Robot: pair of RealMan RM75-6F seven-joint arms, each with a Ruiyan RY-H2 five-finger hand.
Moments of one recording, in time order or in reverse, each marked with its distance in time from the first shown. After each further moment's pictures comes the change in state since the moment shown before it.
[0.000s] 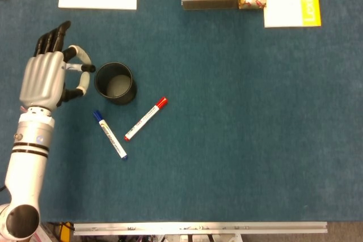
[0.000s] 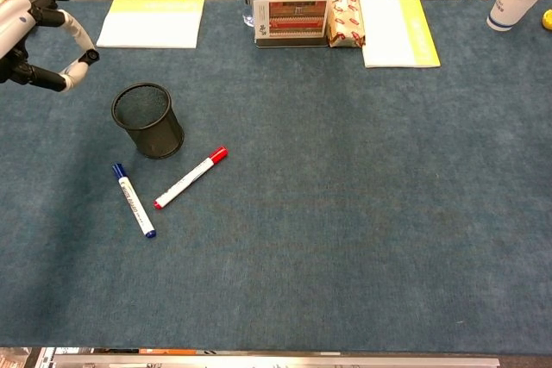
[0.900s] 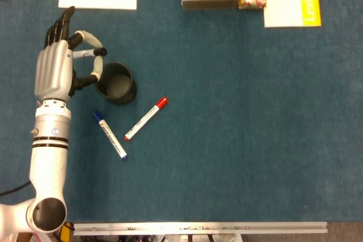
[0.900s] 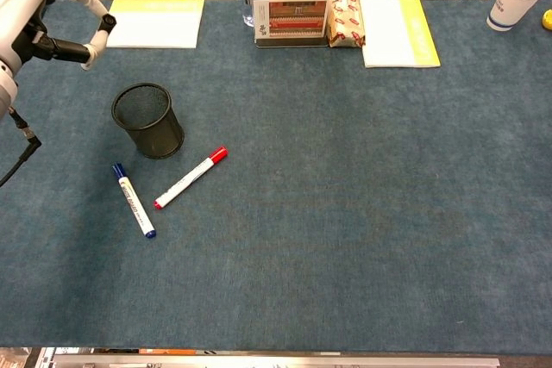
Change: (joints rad) left arm -0.027 -0.165 -0.084 0.012 -0.038 0.142 -0.080; right arm 0.004 0.004 -0.001 0.003 0.002 -0.011 0.012
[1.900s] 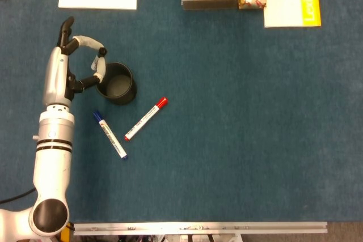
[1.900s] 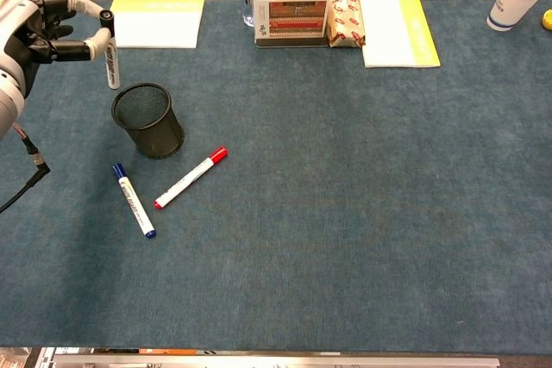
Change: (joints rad) left arm 0.057 -0.033 -0.075 -0.061 -0.120 -0.047 -0.280; right arm 0.001 0.001 0.002 -0.001 0.011 -0.006 0.001
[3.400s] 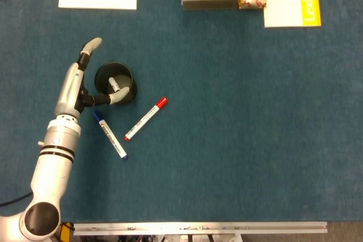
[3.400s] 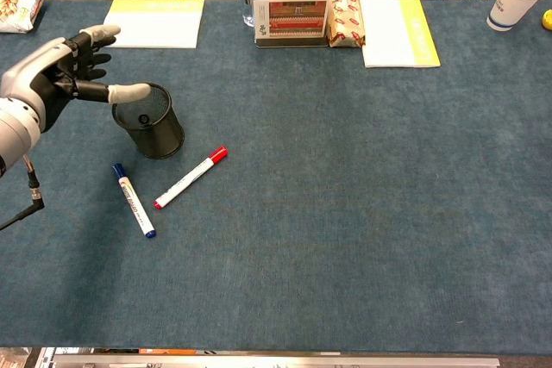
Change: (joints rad) left arm 0.000 0.067 0.059 -0.010 -0.038 -0.163 -0.071; right arm -0.003 0.006 0.001 -0.006 0.000 0.006 0.003
